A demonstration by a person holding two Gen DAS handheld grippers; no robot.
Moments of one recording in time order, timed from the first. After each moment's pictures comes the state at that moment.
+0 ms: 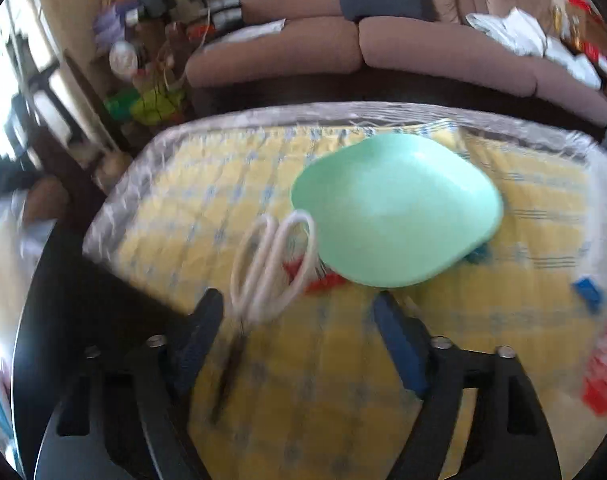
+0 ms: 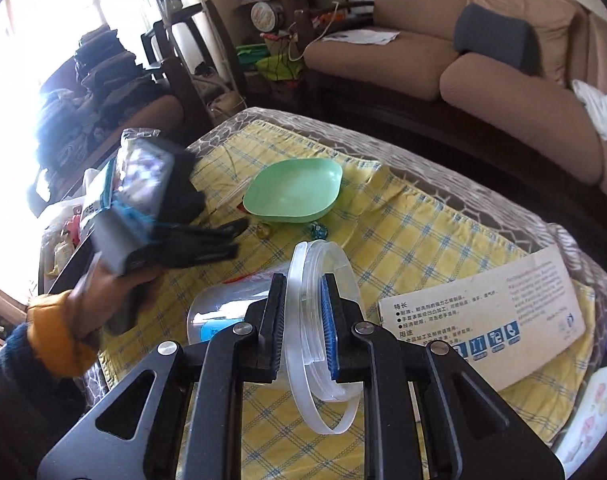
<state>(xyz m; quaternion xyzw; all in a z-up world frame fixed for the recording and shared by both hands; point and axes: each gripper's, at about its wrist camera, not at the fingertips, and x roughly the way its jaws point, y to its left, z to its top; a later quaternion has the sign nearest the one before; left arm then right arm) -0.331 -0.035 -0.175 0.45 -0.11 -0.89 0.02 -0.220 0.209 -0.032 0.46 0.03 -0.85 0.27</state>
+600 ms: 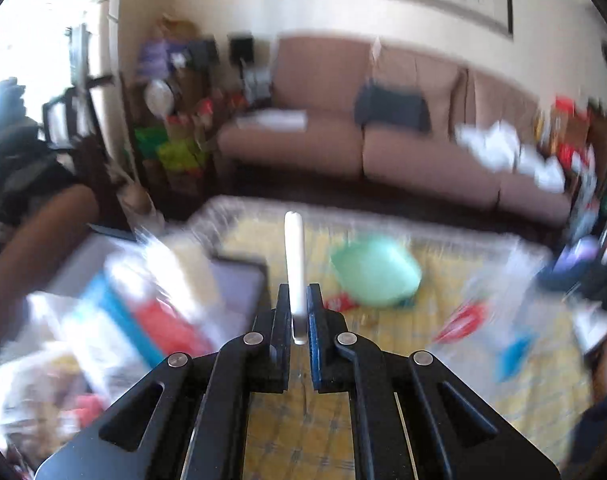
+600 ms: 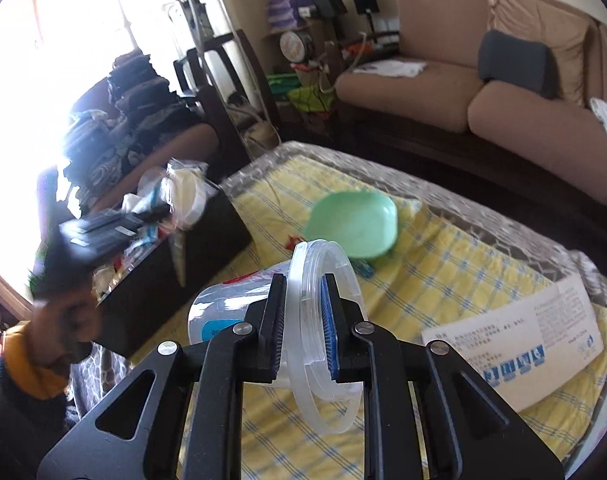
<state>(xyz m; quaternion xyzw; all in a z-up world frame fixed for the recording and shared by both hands) -0.179 -0.113 -0.008 0.30 0.03 -0.95 0.00 -0.199 0.177 0.002 0.40 0.00 -0.86 0.31</state>
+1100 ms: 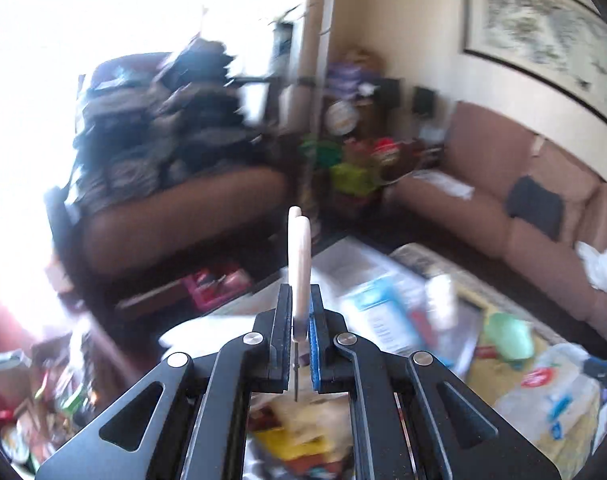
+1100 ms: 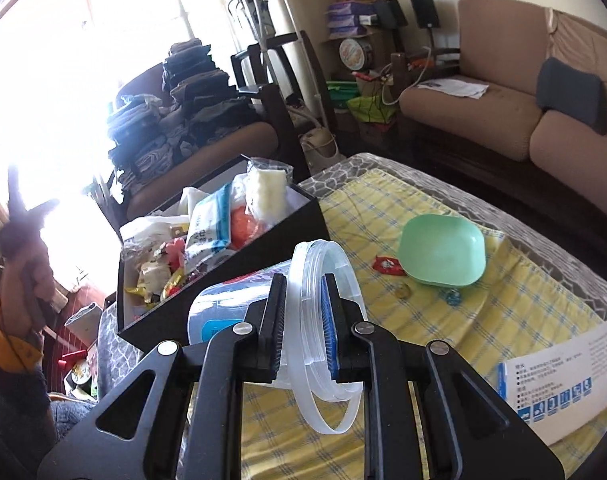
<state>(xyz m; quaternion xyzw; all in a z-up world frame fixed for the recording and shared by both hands) -0.044 -0.300 0.017 0.26 0.14 -0.91 0.28 -0.165 0.102 0.014 0.37 0.02 -0.84 0.39</state>
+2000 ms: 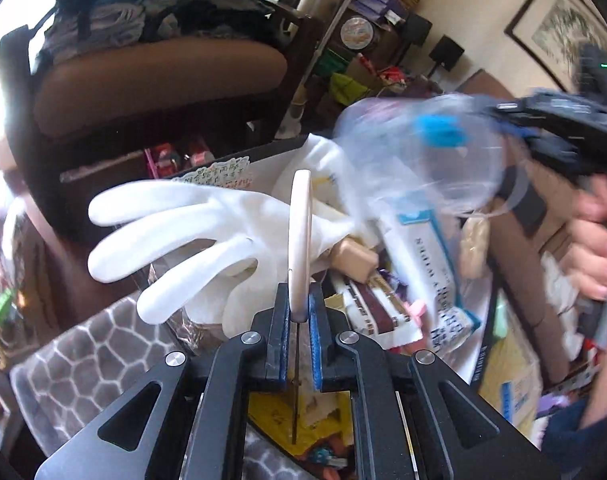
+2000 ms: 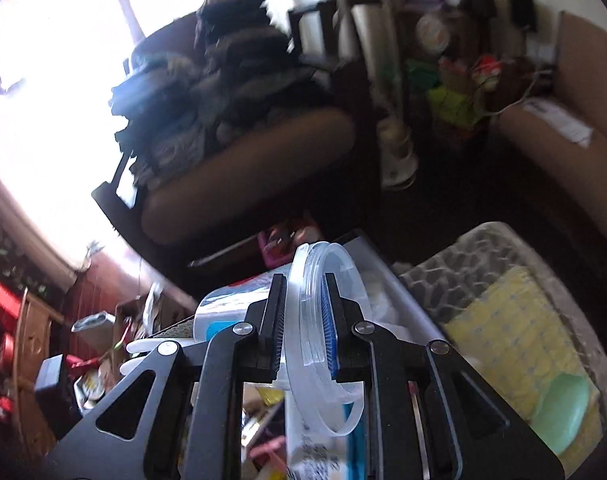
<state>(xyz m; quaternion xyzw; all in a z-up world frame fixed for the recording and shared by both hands) -0.063 -0.357 -0.096 0.36 0.33 -0.85 0.18 -0.282 -0.256 0.040 0.43 0.10 -0.77 0.46</state>
